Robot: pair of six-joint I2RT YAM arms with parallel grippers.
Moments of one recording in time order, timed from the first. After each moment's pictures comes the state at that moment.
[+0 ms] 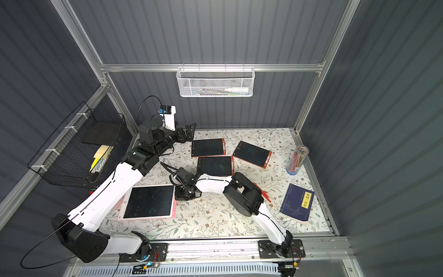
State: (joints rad) left arm -0.52 1.37 1.43 -0.24 -0.05 -0.22; right arm 1.03 2.28 1.67 -0.42 -0.32 0.87
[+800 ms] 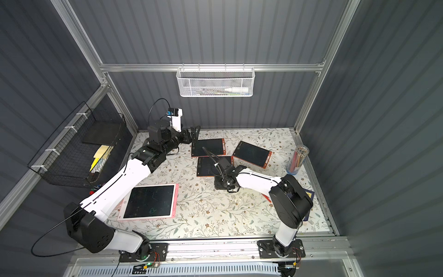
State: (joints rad) left arm -0.50 1.48 1.39 -0.15 -0.02 -0.21; right arm 0.70 1.69 1.08 -0.47 -0.09 0.64
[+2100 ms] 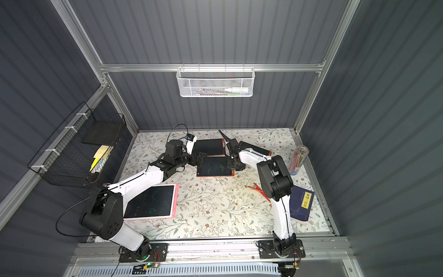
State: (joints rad) left arm -0.49 1.56 1.07 0.02 0.15 -0.06; right arm 0.45 2.12 1.51 -0.61 0.07 0.46
